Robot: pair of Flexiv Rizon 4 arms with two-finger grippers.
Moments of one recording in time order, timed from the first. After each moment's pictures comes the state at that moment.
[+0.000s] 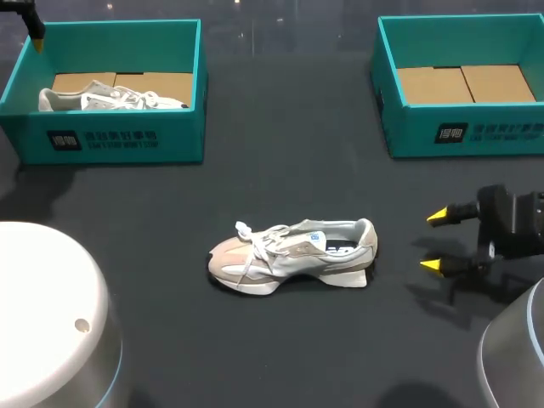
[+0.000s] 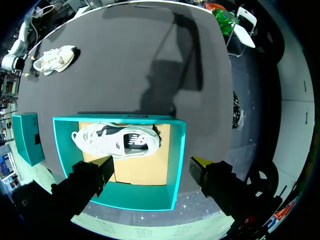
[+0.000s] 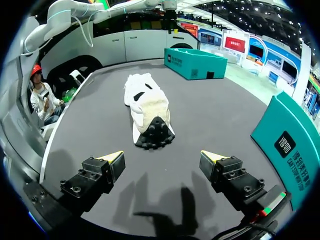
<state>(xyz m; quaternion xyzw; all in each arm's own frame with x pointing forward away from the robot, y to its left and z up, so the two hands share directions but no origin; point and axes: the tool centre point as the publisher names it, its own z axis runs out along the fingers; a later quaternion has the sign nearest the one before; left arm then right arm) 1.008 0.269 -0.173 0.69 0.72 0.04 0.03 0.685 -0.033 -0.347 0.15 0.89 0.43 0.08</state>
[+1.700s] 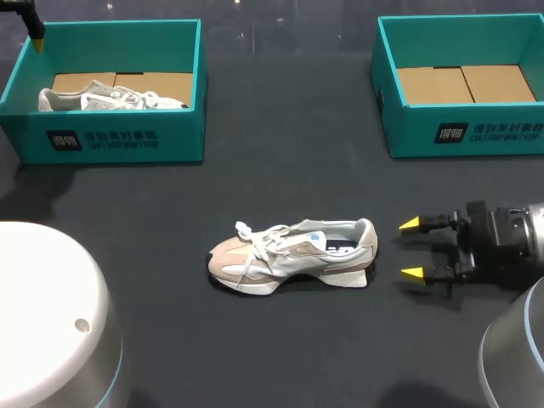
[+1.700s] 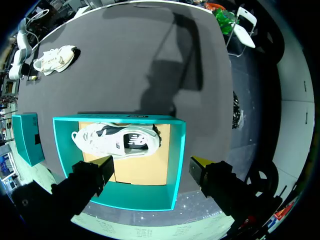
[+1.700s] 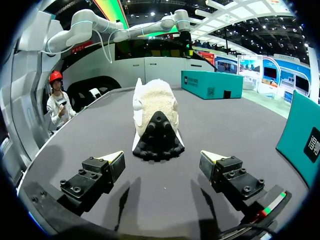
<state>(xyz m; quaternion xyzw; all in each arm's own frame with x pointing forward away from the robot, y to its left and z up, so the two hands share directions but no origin) 1.008 0.269 -0.173 0.69 0.72 0.04 0.03 0.699 -0.001 -0.390 0.07 0.83 0.56 0.03</state>
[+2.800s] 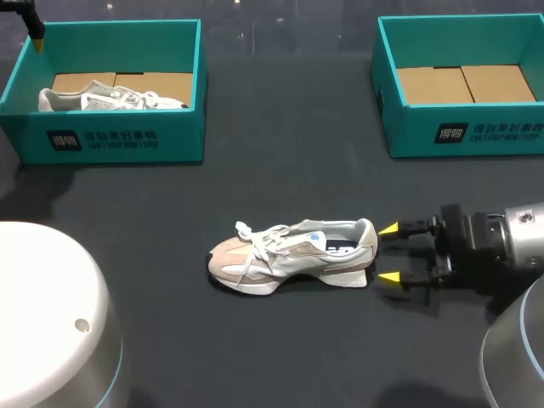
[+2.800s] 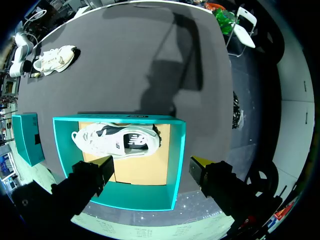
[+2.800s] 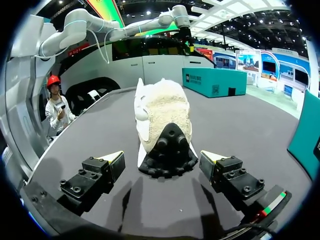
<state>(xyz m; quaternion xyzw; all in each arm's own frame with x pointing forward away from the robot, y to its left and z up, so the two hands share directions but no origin) 1.008 0.269 -0.173 0.69 0.72 0.04 0.03 0.688 0.039 -0.389 0.09 0.83 0.55 0.02</state>
